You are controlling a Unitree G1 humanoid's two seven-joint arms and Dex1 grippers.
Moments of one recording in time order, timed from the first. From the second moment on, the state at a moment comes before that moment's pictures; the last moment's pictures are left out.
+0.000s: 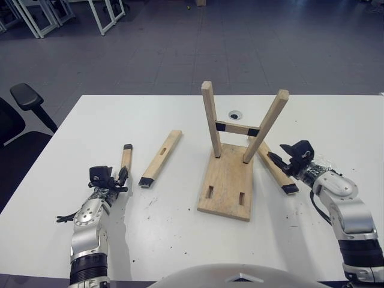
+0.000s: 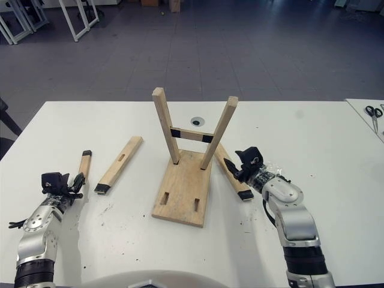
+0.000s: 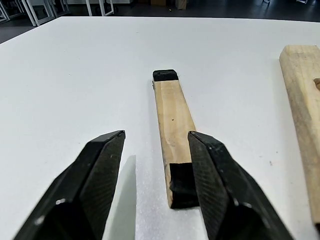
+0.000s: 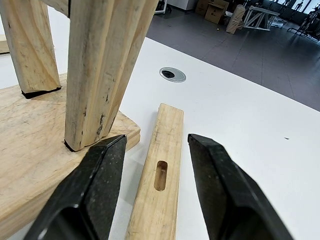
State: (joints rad) left arm 0.11 0.31 0.34 0.11 -0.23 0.16 -0.29; right arm -0.03 -0.48 -0.03 -0.21 0.16 0.40 0.51
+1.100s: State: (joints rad) left arm -0.12 0.28 0.31 -0.02 -0.23 0.02 -0.21; right arm -0.28 -0.29 -0.43 -0.26 0.65 0.69 0.28
